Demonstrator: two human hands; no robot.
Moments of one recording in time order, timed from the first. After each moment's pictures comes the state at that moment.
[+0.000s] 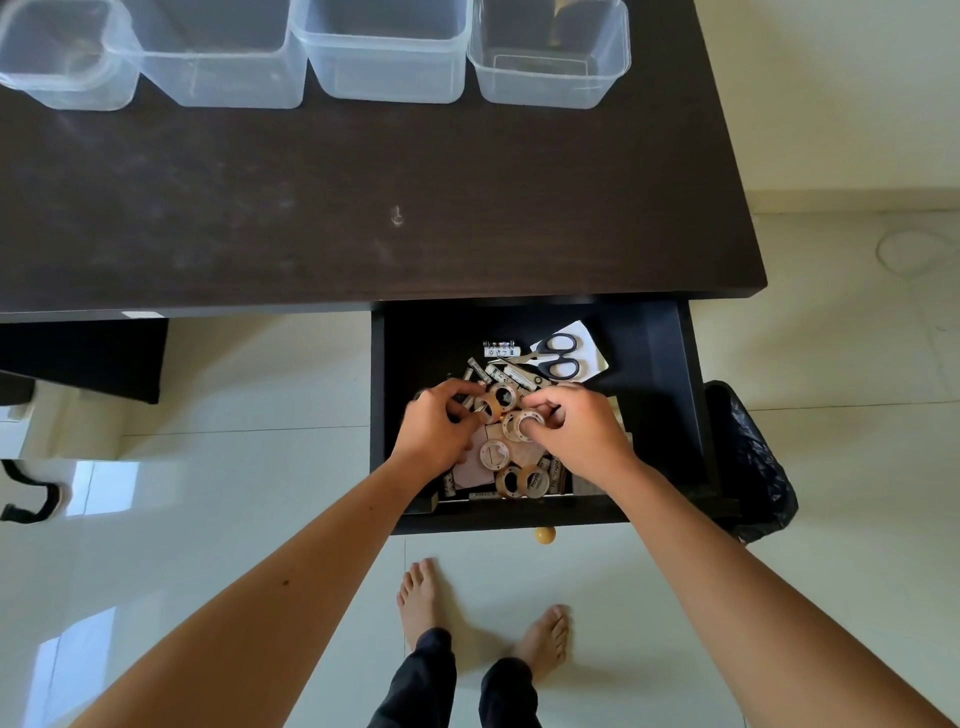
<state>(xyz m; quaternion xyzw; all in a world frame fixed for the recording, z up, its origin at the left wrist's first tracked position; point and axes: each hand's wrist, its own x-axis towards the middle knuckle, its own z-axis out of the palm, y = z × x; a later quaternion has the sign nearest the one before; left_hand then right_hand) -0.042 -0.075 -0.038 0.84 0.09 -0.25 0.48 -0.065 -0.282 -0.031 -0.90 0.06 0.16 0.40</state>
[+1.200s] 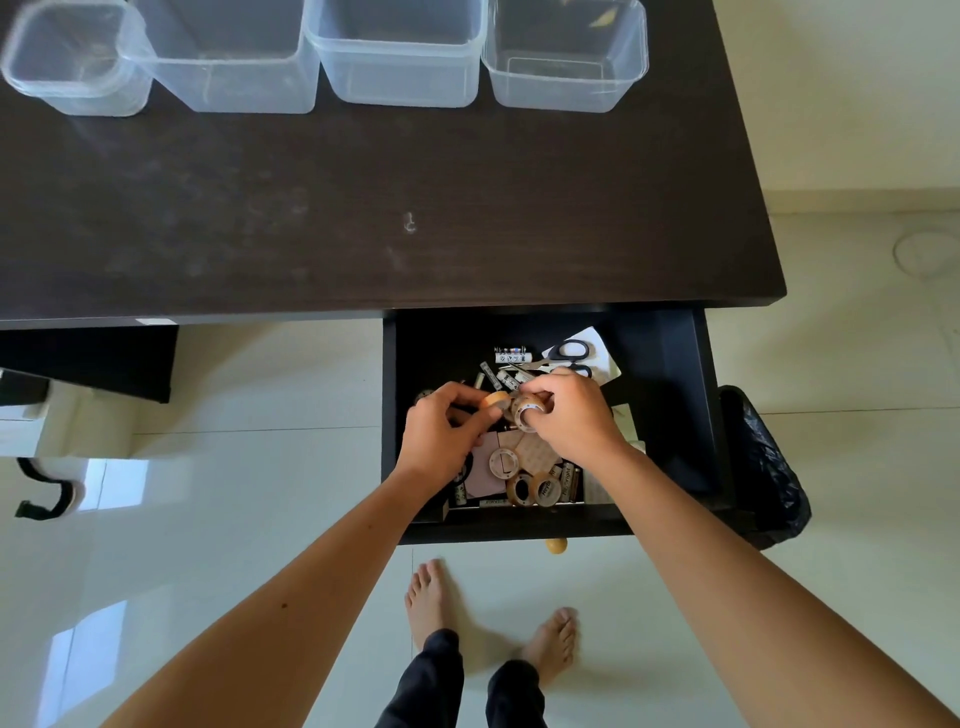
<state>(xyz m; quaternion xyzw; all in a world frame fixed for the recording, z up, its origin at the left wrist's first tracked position) -0.048 -0.070 -0.037 0.80 0.10 -0.19 0.56 -0.034 -0.261 -0.030 -0.92 0.06 0.17 0.35</state>
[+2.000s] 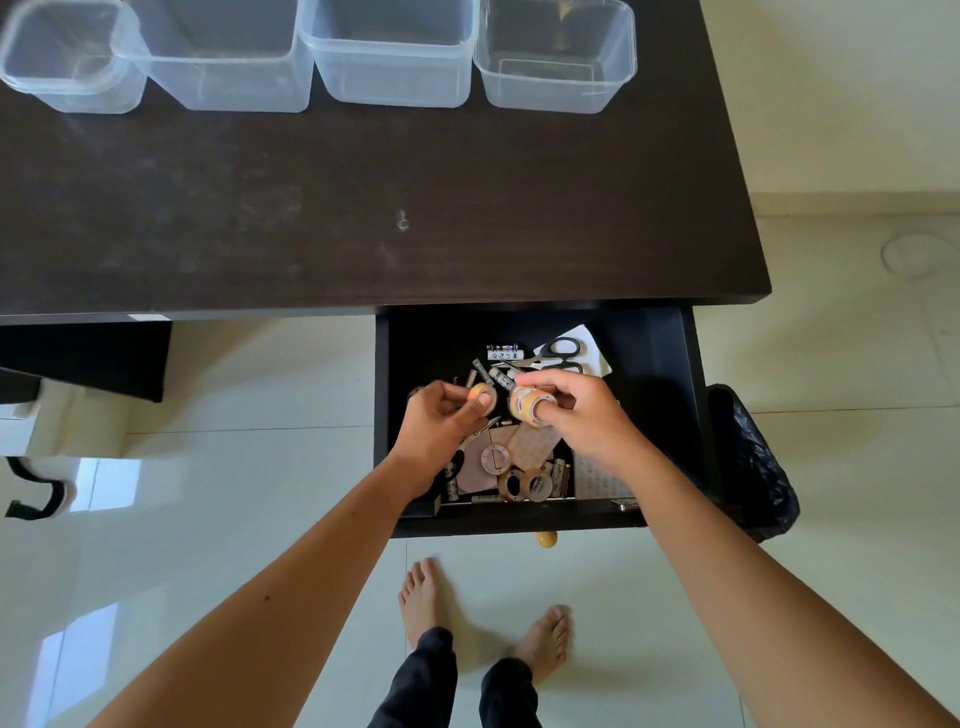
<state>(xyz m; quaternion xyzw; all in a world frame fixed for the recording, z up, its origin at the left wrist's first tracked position) -0.045 -0.076 -0.037 0.66 0.21 -0.24 0.69 -0.049 -0.284 -0.011 -0.79 0.11 0.23 0.56</state>
